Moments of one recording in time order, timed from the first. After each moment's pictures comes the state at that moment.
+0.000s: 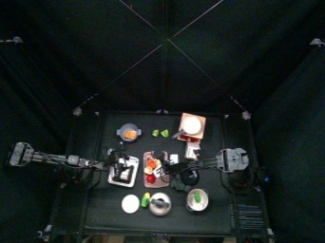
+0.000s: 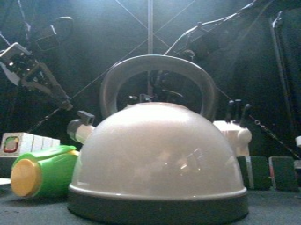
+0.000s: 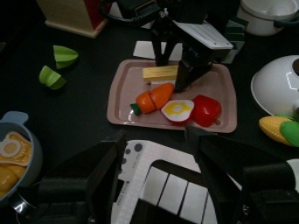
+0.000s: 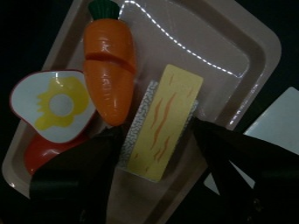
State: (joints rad) left arm -0.01 -0.73 1.23 1.50 0.21 -1.56; right arm -0.03 0.37 0.23 -0.43 0.64 1.25
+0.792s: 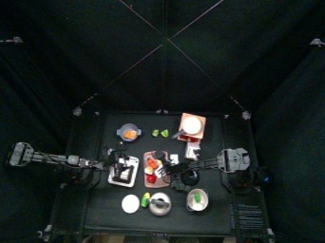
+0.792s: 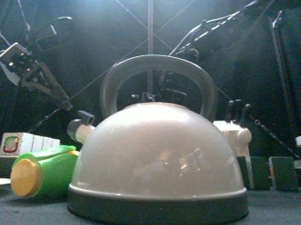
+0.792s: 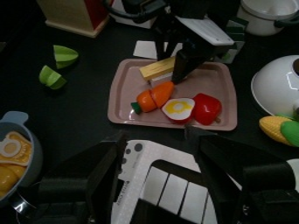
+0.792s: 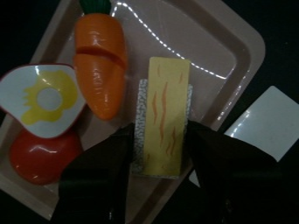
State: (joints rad) left arm -0.01 -0.73 1.23 1.50 0.21 -1.56; right arm -0.01 0.34 0.26 -0.48 0.66 1.24
